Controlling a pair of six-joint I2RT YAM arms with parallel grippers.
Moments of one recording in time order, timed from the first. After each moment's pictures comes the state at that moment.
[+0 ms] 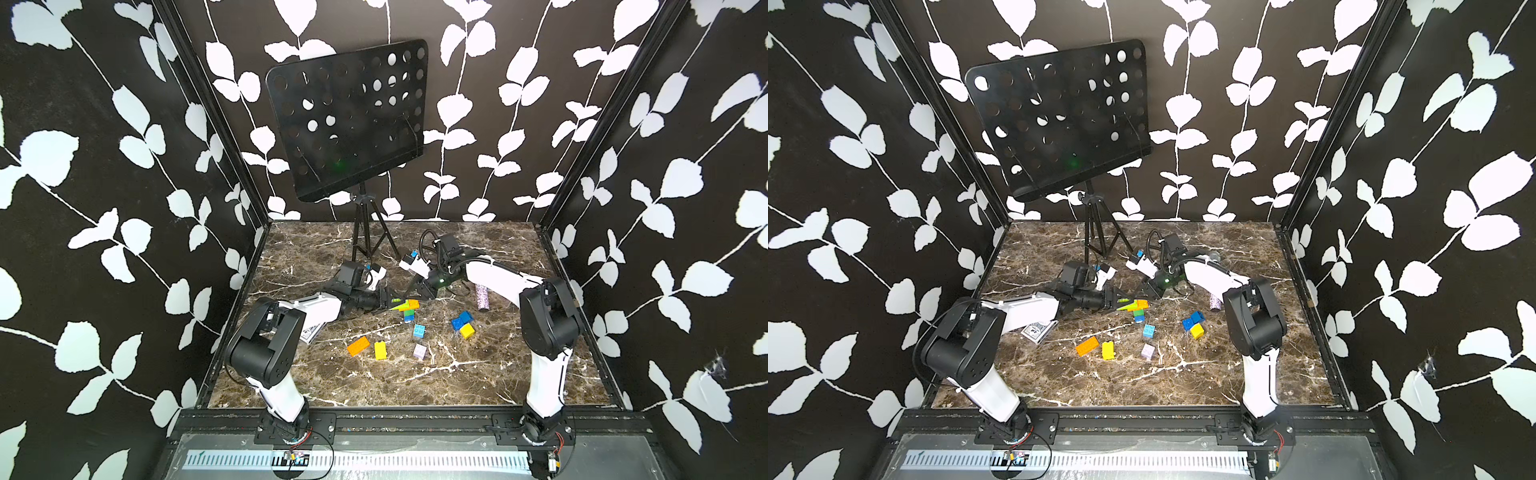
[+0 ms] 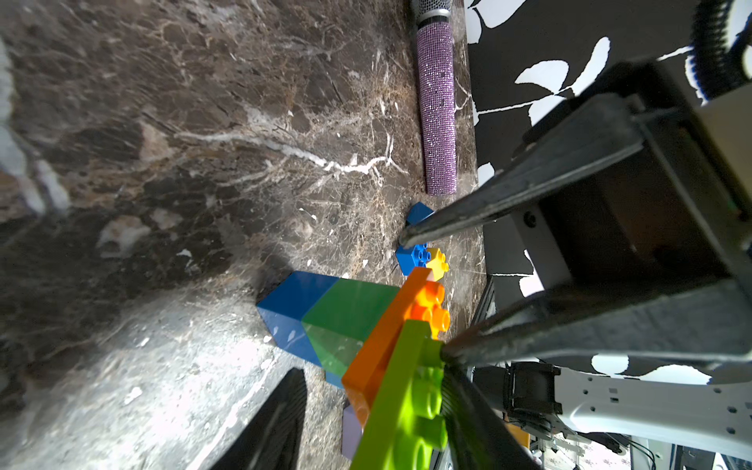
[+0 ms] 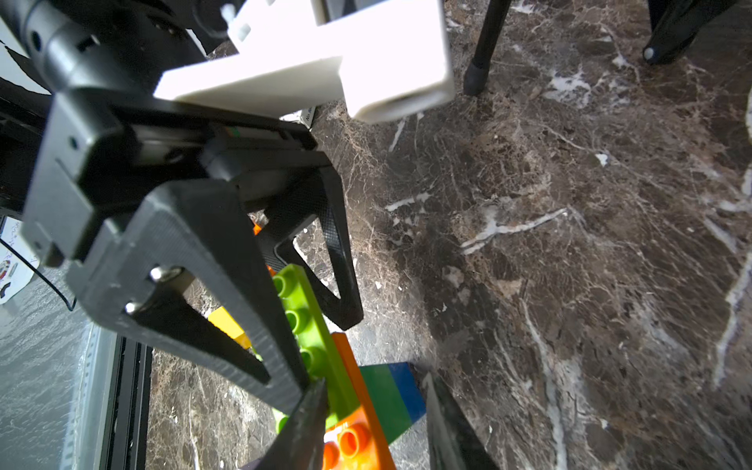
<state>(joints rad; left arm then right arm) -0.45 1.68 0.84 0.07 0.79 -0.63 0.50 1.97 1.47 -0.60 -0.76 -0.48</state>
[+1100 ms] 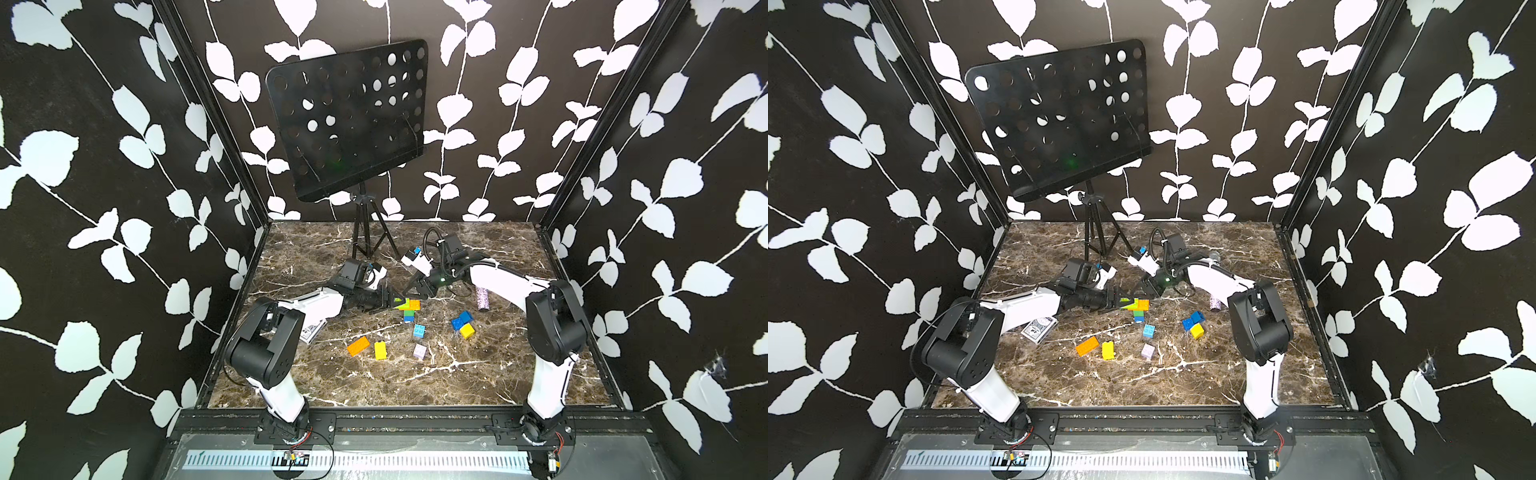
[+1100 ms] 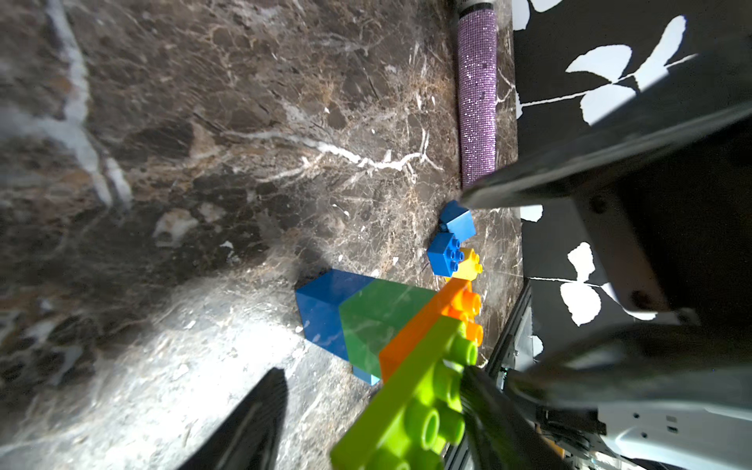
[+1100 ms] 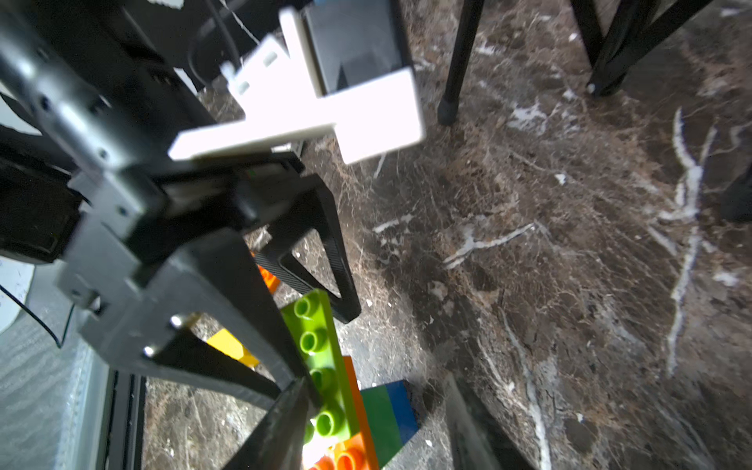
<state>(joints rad) -0.46 1.68 0.92 -0.10 0.69 -0.57 0.50 1.90 1.40 -0.46 -0.77 -0.36</state>
